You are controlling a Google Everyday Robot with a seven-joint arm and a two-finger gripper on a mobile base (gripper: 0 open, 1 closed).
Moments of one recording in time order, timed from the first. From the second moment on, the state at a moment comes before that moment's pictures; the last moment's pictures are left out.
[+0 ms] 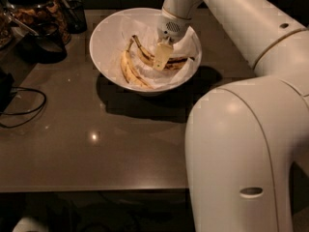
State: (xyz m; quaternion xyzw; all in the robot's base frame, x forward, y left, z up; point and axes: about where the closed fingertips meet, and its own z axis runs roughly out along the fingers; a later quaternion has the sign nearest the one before) arm 0.669 -0.034 0.870 -0.64 0.76 0.12 0.10
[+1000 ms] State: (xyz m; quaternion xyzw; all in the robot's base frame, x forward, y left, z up) arm 0.637 -0.044 0.901 -0.63 0.75 0.14 0.14
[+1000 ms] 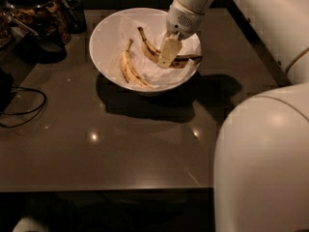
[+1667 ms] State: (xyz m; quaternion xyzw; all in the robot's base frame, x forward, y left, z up) arm 0.640 -0.038 0.904 -0.62 0.75 0.13 0.15
